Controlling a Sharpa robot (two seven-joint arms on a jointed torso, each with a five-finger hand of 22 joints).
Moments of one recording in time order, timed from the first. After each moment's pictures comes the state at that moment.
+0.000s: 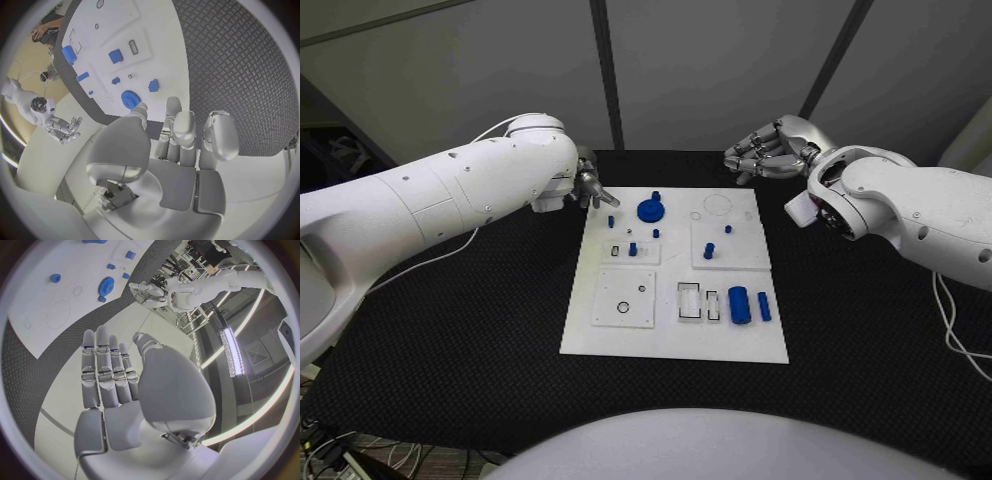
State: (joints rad) left arm 1.30 -0.50 0.00 0.99 -1.22 0.27 -0.54; left_hand 1.11 -0.04 0.03 0.23 0.16 1.01 0.09 0.20 0.59 1.18 0.02 0.82 0.63 1.45 -0.05 1.09 1.20 0.05 1.43 0.06 1.25 1.31; right arm 1.22 -0.76 0.04 1.33 -0.77 -0.29 0.05; right_hand 1.41 -0.15 0.22 0.25 0.39 1.02 0.18 0.07 0.07 1.26 0.11 0.07 0.08 1.39 0.05 0.08 0.35 0.17 1.07 0.16 0.31 0.22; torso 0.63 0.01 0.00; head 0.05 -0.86
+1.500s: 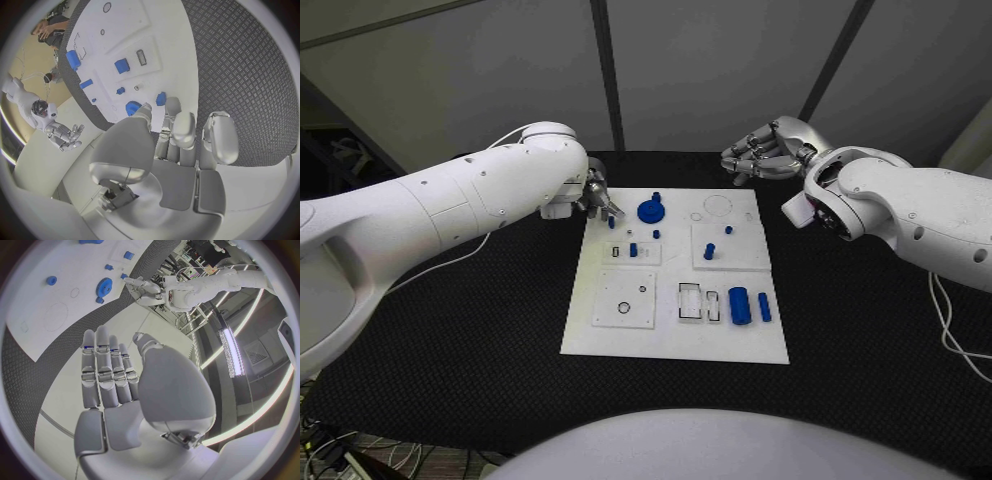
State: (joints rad) left arm 1.28 -0.46 -0.01 0.96 -1.19 0.32 -0.53; left_hand 1.20 0.00 0.01 0.22 0.16 1.06 0.08 0.20 0.56 1.19 0.01 0.82 0.61 1.46 -0.05 1.10 1.21 0.05 1.44 0.06 1.27 1.31; right arm 1.22 -0.74 0.04 1.32 -0.77 -0.29 0.05; right_hand 1.41 -0.15 0.22 0.25 0.39 1.02 0.18 0.07 0.07 1.26 0.11 0.07 0.08 1.39 0.05 0.08 0.35 0.17 1.07 0.16 0.30 0.22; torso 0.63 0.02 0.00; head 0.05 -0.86
